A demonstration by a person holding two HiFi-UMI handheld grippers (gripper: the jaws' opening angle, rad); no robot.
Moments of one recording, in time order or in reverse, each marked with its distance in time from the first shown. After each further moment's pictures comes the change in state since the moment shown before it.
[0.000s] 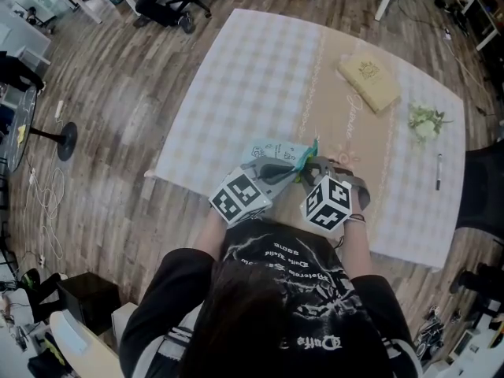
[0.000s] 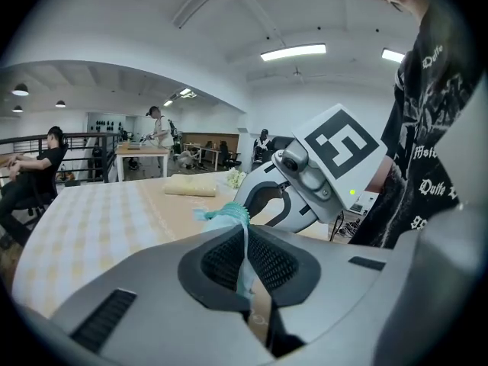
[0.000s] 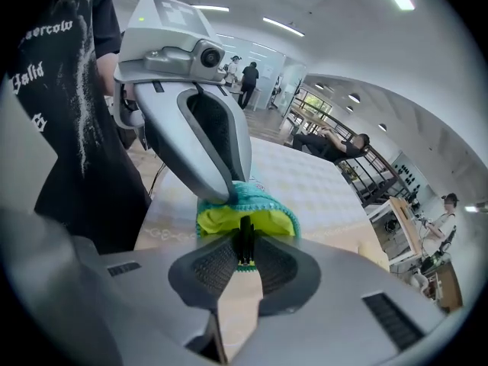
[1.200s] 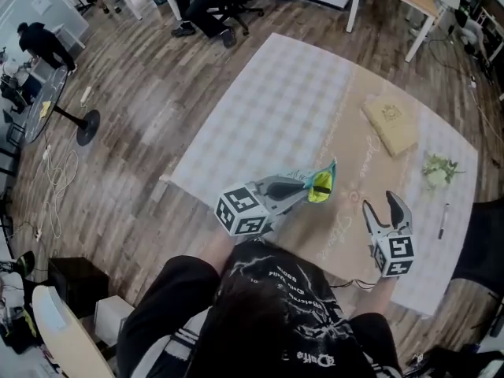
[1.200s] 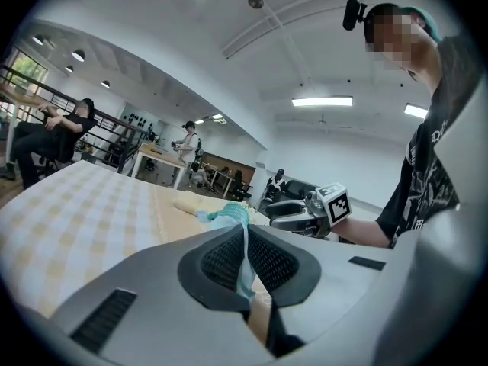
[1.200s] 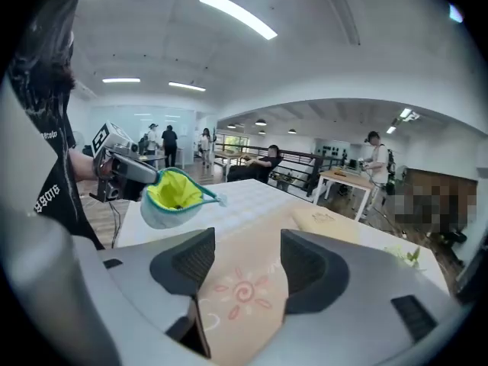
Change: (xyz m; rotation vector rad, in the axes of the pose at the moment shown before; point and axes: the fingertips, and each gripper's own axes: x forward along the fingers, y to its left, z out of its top) left arm -0.022 0.018 0.045 -0.272 -0.277 0.030; right arm -0.111 -0.096 -0.102 0.605 -0.376 -0.323
